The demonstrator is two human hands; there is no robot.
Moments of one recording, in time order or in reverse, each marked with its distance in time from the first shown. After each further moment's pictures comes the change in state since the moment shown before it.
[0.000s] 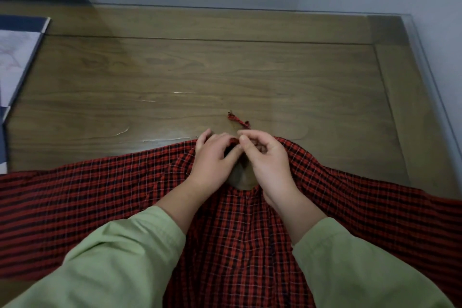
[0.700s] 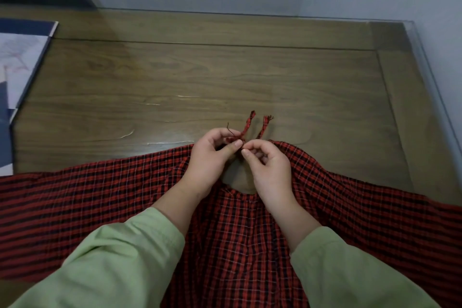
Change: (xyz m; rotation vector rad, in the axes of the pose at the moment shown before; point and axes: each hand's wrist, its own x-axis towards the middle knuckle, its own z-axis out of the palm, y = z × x) left_hand 0.004 0.004 -0.012 -0.769 0.053 -0.320; right_hand -0.003 0.012 0.002 -0.246 0.047 -0.166
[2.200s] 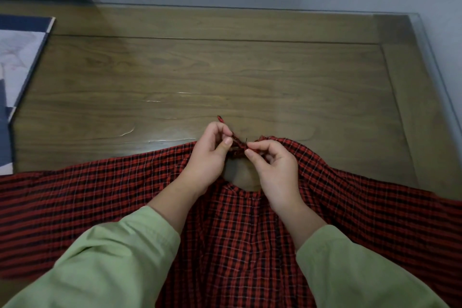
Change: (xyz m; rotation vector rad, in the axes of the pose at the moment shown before) left_hand 0.001 -0.001 -0.007 0.096 -0.067 0.062; right_hand -0.004 0.004 -0.005 0.067 0.022 0.014
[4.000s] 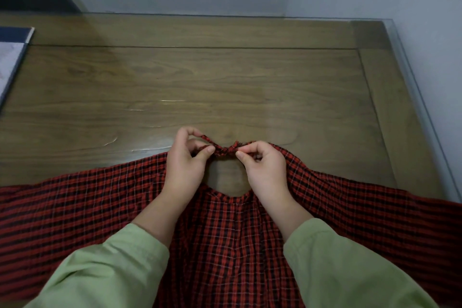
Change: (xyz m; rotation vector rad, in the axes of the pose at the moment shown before) left_hand -0.005 0.002 0.000 0.186 0.260 0.017; right_hand 0.017 -0.002 -0.011 -0.182 0.027 0.079
